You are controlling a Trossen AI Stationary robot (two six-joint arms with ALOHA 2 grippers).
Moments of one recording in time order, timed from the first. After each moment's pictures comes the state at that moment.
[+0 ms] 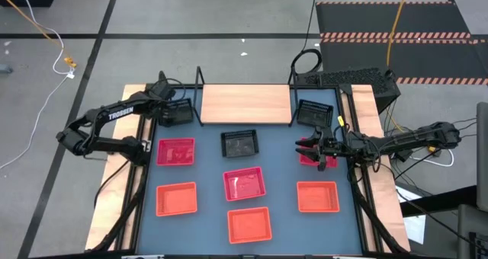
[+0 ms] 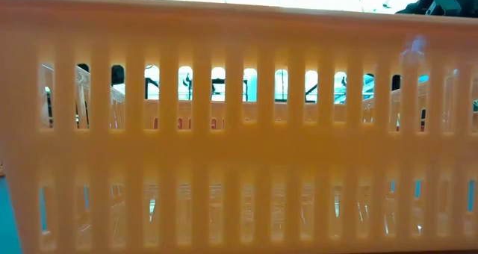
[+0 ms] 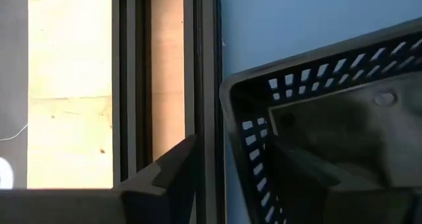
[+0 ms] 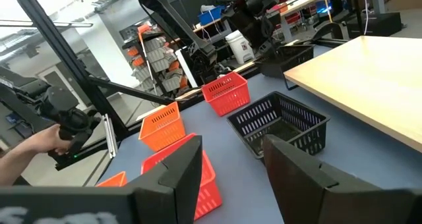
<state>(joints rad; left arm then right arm) 1.01 1.23 0.57 -0.68 -0.40 -0.45 0.08 0.56 0.02 0.52 0.15 0.46</state>
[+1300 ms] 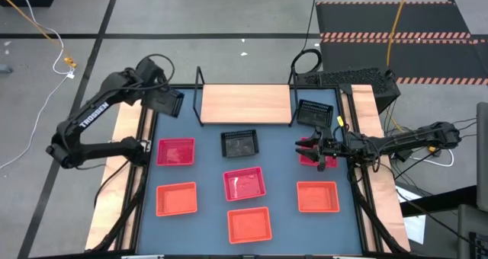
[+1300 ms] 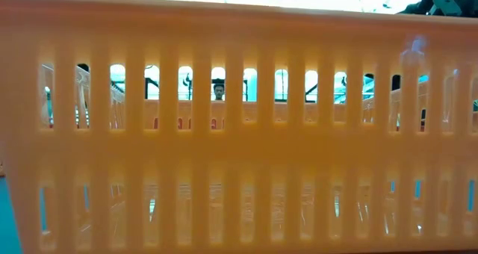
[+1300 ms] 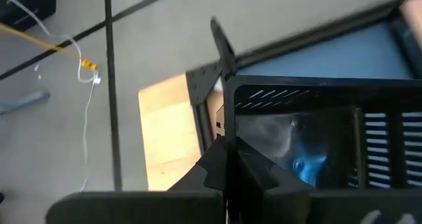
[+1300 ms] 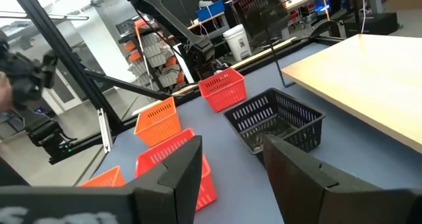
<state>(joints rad) 0.91 1.05 1.11 -1.19 -0.52 -0.24 0.08 0.56 0.01 0.50 0.16 0.44</state>
